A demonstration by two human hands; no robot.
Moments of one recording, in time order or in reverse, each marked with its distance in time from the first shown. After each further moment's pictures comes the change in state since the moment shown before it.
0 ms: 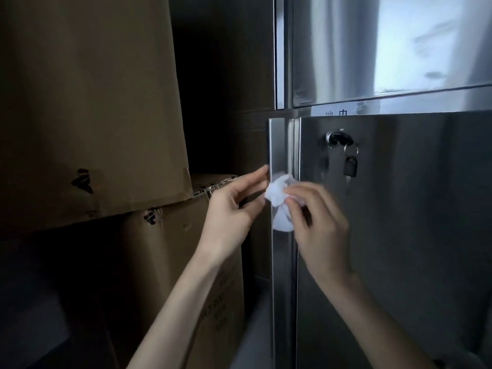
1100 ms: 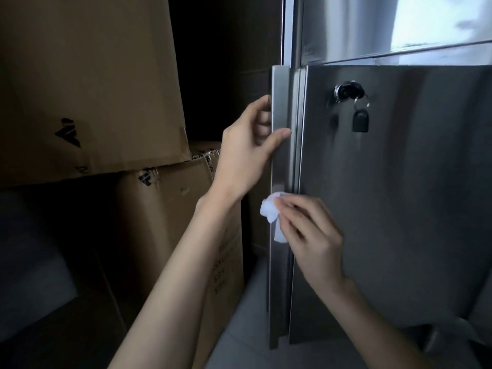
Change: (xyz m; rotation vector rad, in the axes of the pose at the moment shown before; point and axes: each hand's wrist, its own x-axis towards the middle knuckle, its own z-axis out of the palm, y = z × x) left_hand 0.036 -0.009 0.013 0.317 0.068 0.172; right_hand -0.076 0.023 0.007 0.073 -0.076 -0.106
